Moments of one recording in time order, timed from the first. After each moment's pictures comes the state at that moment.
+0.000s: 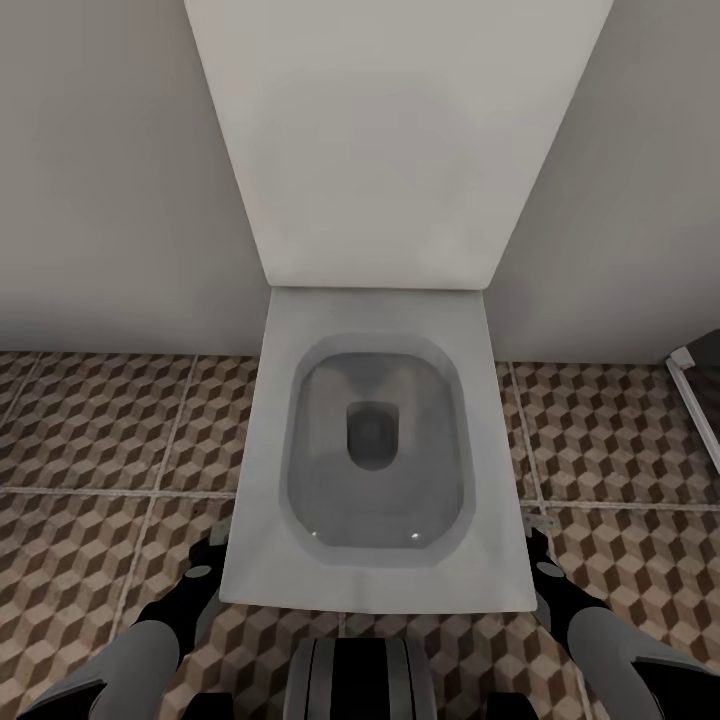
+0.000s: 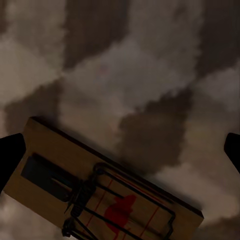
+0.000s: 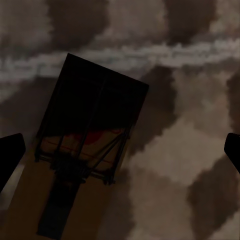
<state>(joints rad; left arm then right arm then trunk) -0.72 0.00 0.29 -0.28 -0.27 -0.08 0.11 -0.78 -0.10 -0.10 -0.16 -0.03 -0.25 -0.03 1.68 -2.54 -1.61</state>
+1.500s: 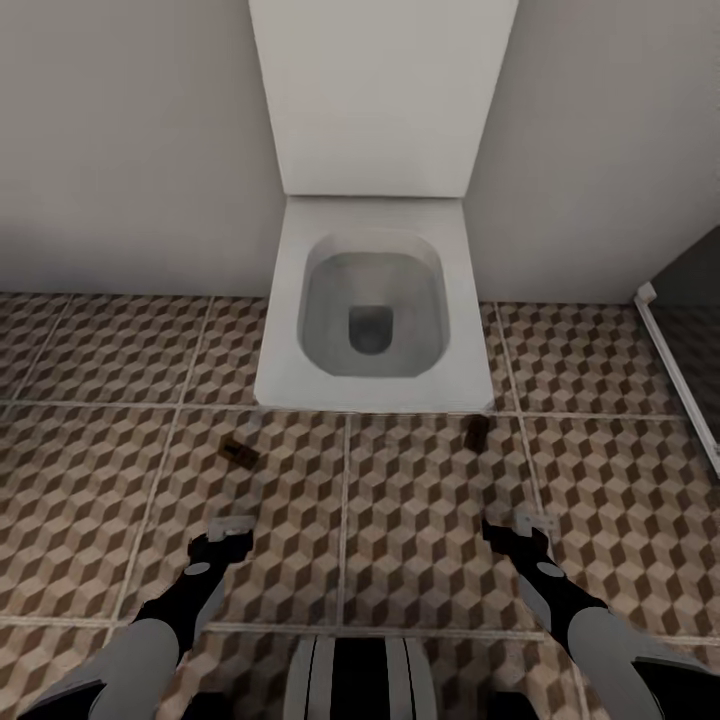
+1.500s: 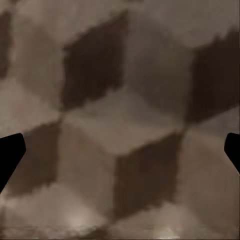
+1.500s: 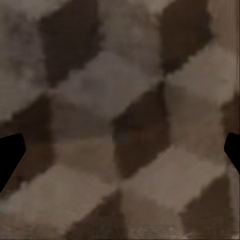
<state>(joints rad) -0.72 0.00 0.29 -0.30 -0.27 -0.09 0.11 -0.78 -0.10 -0.10 -0.16 -0.03 -0.25 -0.03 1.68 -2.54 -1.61</state>
